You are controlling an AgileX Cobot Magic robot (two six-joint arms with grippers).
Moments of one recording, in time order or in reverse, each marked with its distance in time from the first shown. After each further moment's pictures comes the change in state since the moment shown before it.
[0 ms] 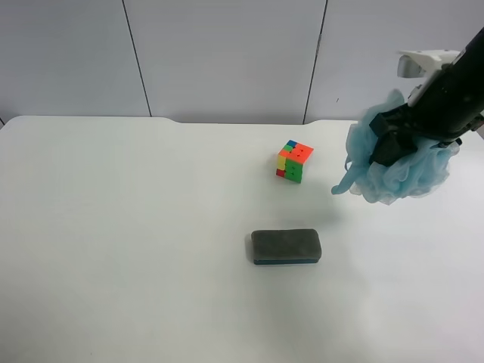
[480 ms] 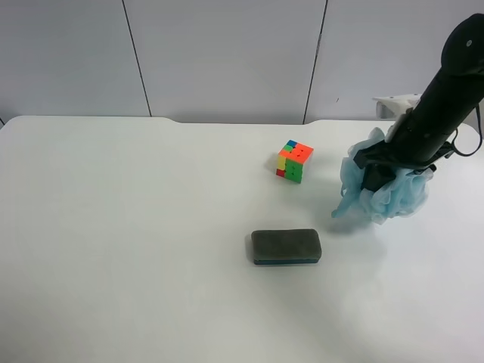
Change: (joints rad) left arm 0.000 0.000 0.000 -0.001 -0.002 0.000; right arm -0.014 0.228 0.000 -0.065 -0.132 -0.004
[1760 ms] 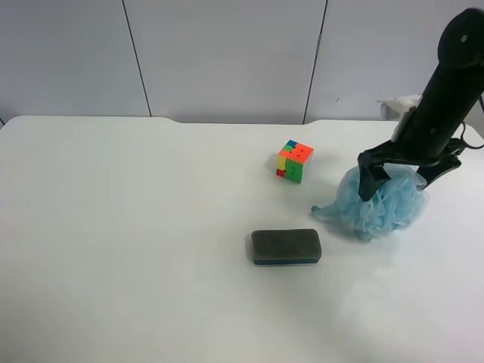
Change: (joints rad) left arm 0.000 0.000 0.000 0.000 0.000 0.000; right arm 0.000 0.006 -0.057 -0.092 0.119 0.074
